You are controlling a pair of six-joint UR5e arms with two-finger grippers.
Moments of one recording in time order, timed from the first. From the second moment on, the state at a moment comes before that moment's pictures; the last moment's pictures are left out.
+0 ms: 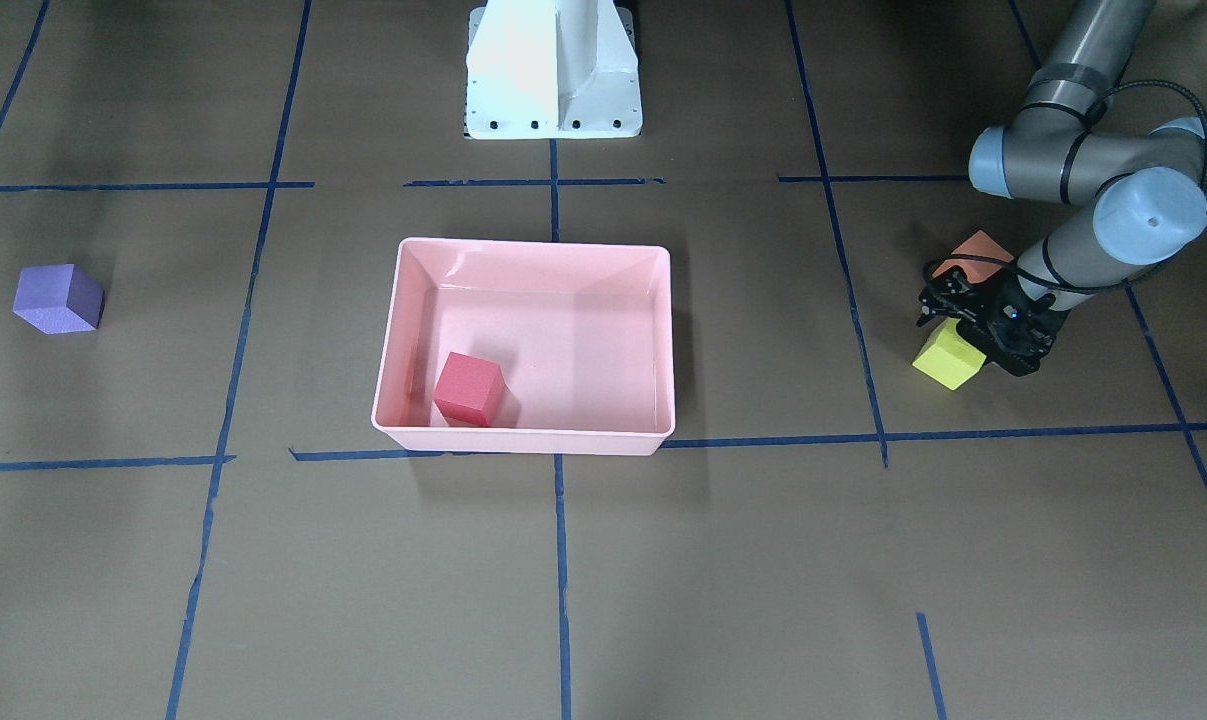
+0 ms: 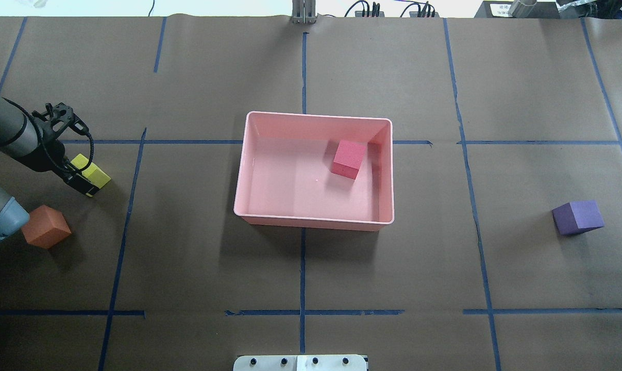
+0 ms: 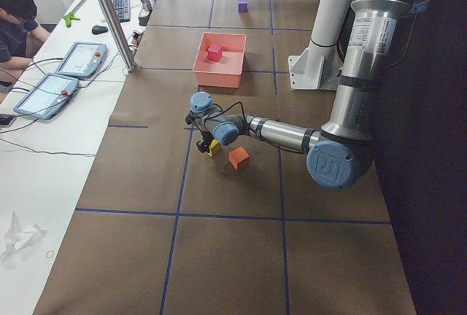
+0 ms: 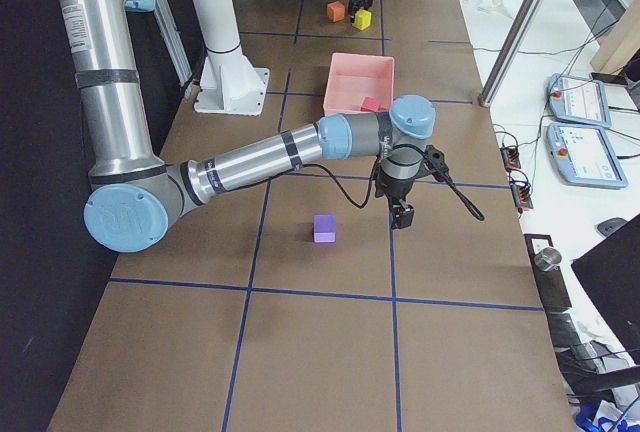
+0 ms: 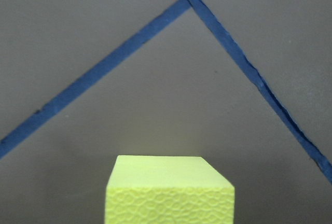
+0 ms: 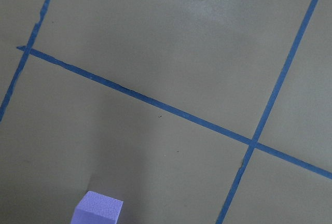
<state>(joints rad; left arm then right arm) -0.93 -1.74 -1.52 -2.05 -2.29 -0.14 1.46 -1.42 1.79 -1.81 2.31 -0.22</state>
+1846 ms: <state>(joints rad) -0.71 -2.39 -1.70 -1.50 -2.03 -0.98 1.49 -1.61 1.84 -1.73 2.37 -0.25</state>
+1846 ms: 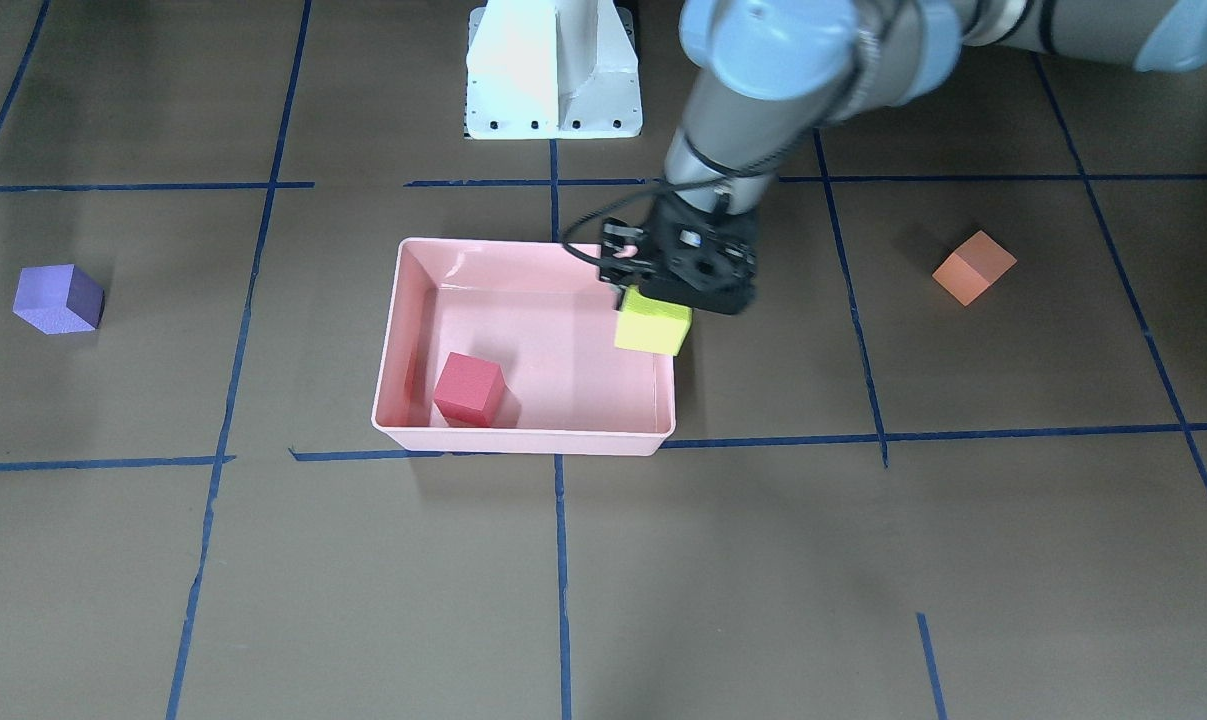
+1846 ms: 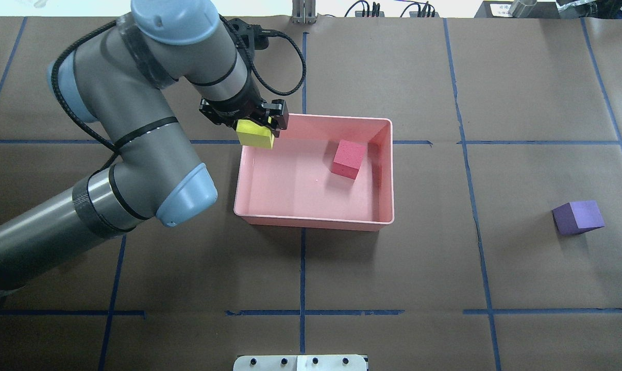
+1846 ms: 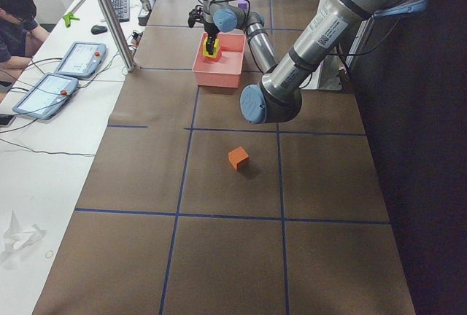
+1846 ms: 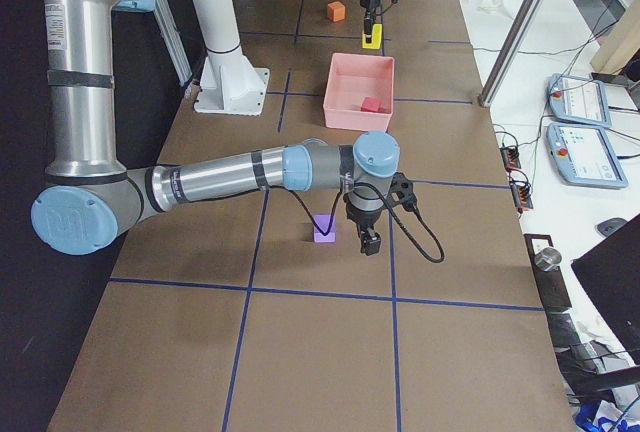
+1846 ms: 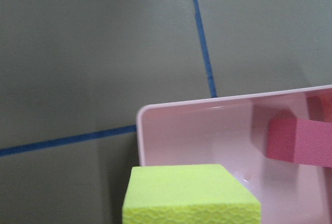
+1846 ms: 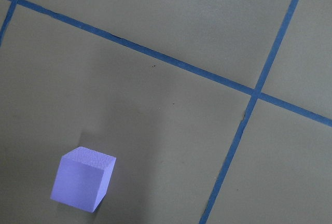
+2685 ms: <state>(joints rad) -0.68 -2.35 -1.72 -1.48 -2.00 -1.00 1.12 -1.82 1.86 -1.04 2.20 0.55</state>
